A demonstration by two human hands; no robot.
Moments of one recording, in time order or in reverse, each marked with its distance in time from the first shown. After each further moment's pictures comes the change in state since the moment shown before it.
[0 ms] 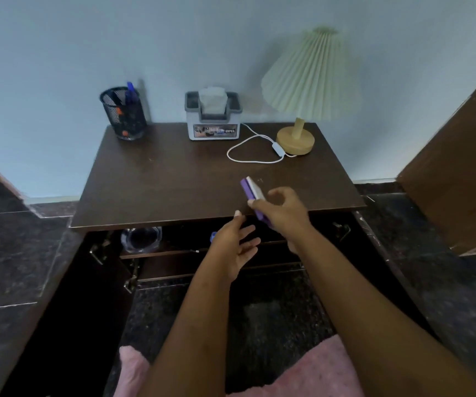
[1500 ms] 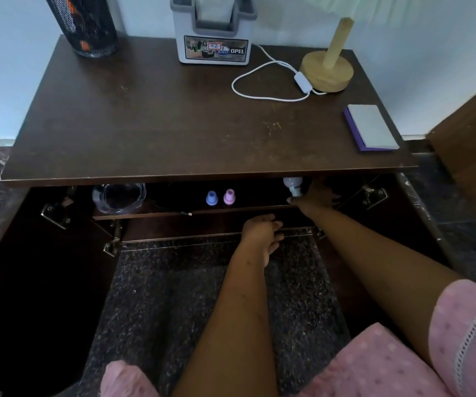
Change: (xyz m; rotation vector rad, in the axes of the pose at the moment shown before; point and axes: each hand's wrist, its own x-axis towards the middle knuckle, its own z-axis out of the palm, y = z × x) left_hand 0.100 -0.079 0.004 0.136 0.035 -0.232; right_hand 0.128 0.157 0.005 -0.594 0.058 0.026
